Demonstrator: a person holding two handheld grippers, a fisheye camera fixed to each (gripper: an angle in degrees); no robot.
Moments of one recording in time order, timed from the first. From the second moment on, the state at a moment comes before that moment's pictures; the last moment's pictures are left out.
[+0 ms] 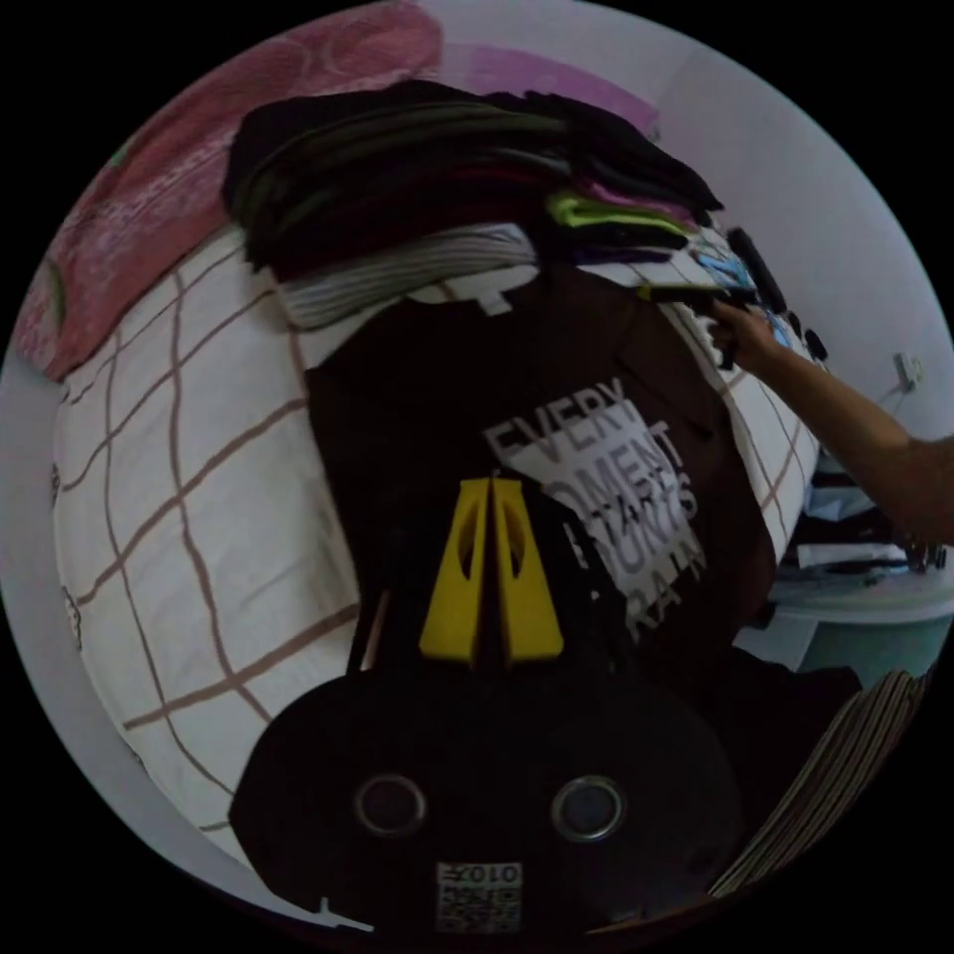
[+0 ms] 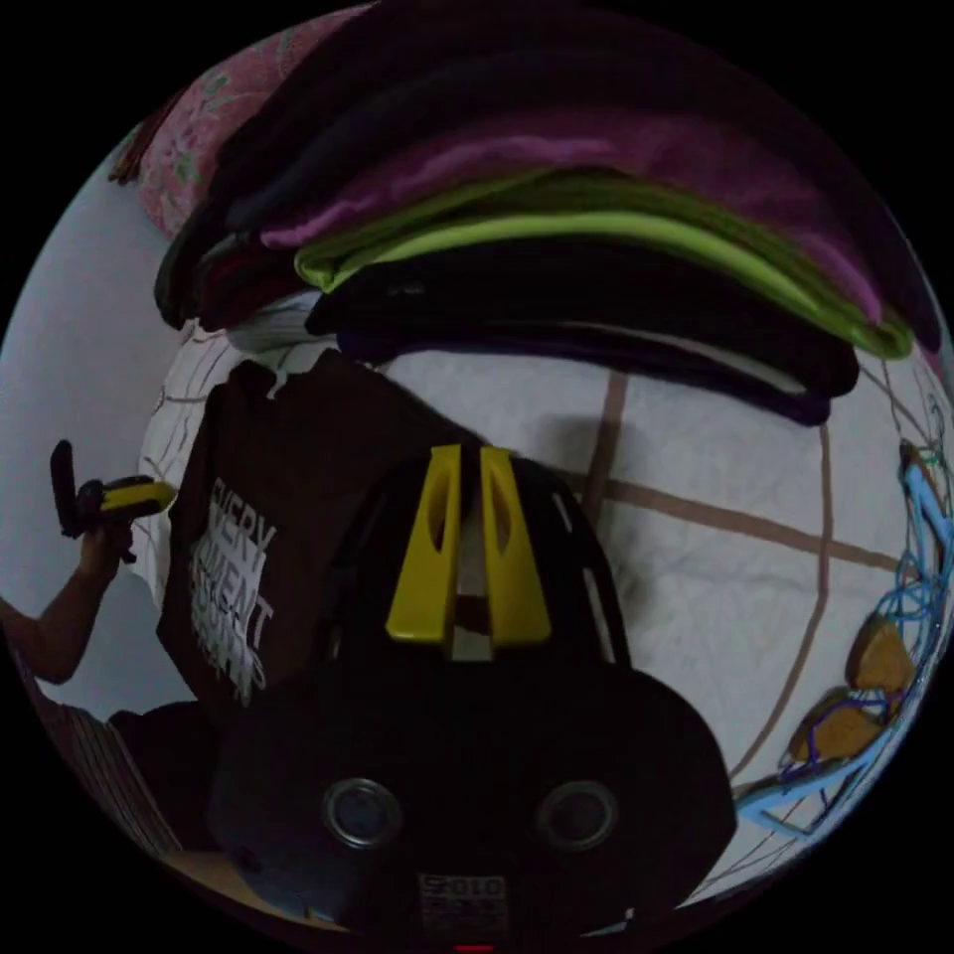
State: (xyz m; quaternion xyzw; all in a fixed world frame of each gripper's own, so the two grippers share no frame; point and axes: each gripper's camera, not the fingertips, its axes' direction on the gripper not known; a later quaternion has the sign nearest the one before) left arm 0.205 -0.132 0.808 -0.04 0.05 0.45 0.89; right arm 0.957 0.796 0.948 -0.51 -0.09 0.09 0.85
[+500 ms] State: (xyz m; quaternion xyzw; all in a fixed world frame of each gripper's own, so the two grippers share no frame) left arm 0.201 -0.198 0.800 0.06 0.01 0.59 0.80; right arm 0.867 0.711 1.009 -0.51 -0.13 -0.19 0.83
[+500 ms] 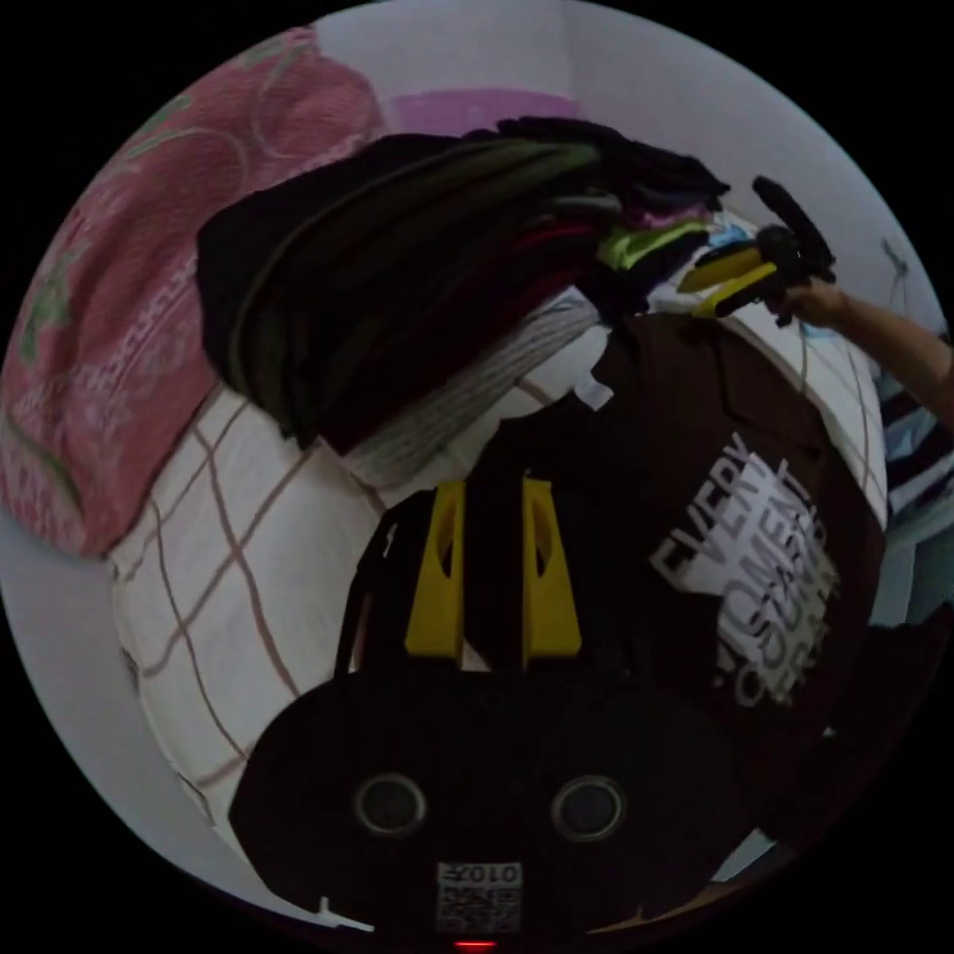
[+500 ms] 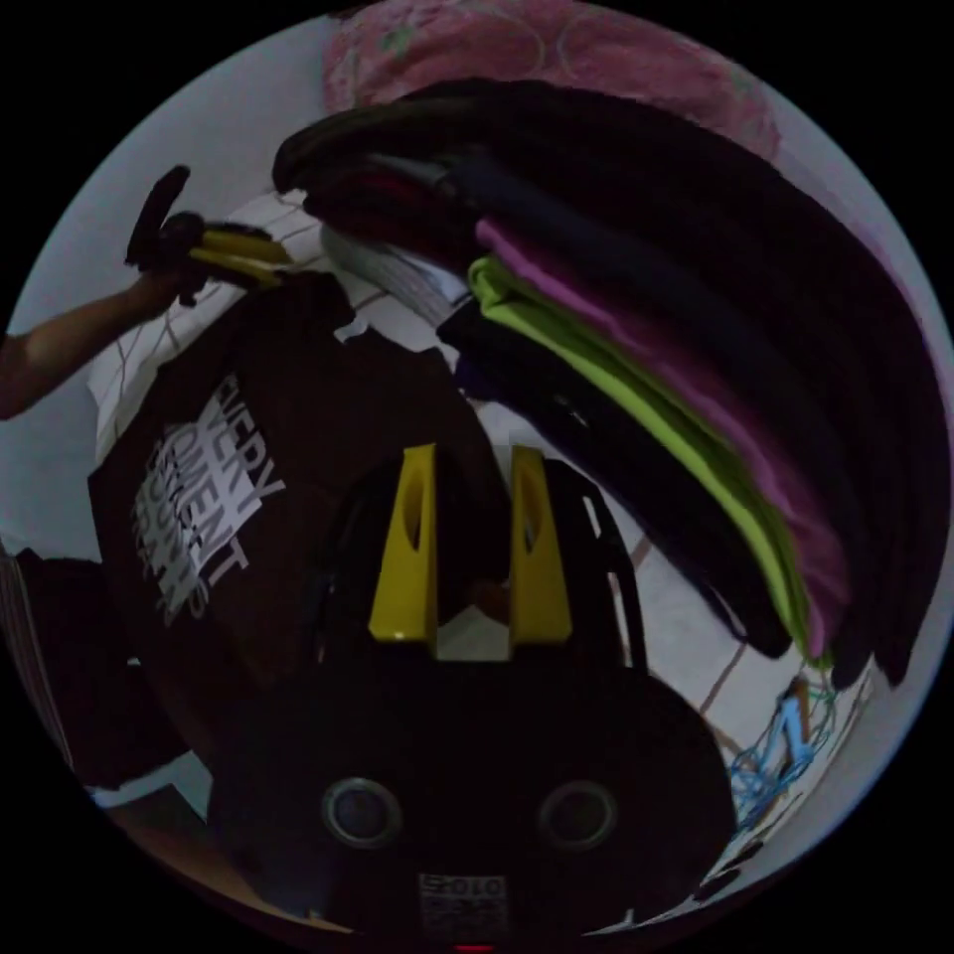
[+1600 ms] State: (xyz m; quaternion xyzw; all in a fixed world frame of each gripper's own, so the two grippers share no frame) left arm 0.153 -0.138 0.713 0.01 0.04 0.67 0.74; right arm 0.756 0.654 0.954 -0.51 -0.18 -0.20 0.82
